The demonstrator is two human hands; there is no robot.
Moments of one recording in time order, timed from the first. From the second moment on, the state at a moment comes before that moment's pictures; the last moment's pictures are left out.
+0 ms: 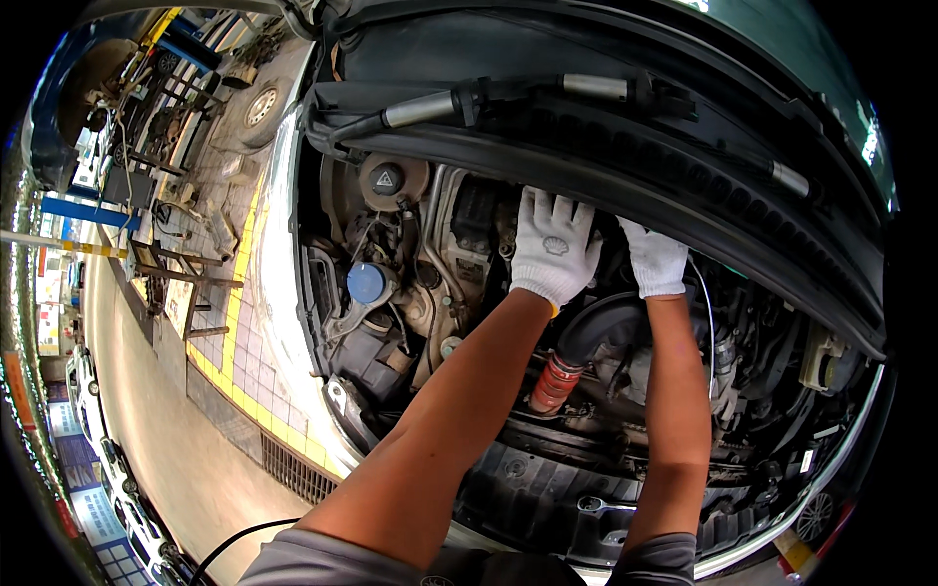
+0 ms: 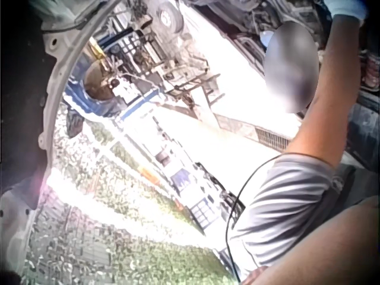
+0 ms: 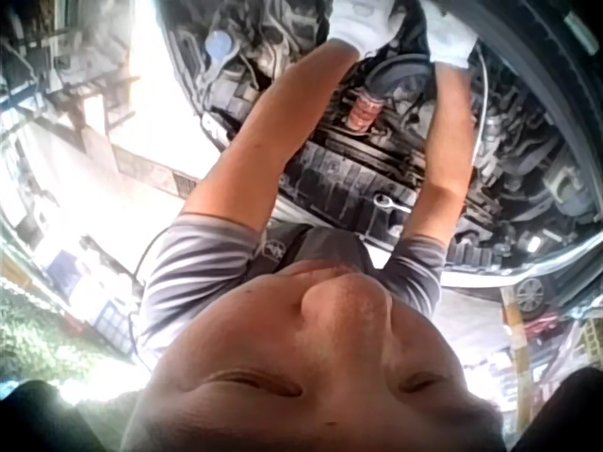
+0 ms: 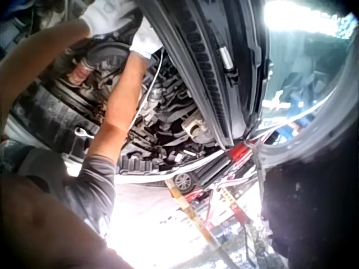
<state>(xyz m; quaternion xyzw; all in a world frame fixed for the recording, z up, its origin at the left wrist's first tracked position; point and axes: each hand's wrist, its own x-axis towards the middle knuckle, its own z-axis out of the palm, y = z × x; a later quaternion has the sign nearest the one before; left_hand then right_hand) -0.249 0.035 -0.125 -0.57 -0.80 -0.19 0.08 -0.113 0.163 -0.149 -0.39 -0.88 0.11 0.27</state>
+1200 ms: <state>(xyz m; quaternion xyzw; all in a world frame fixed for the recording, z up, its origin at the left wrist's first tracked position) -0.250 0.031 -0.128 -0.56 -0.80 -0.21 0.06 -0.108 0.169 -0.132 -0.32 -0.92 0.07 0.22</state>
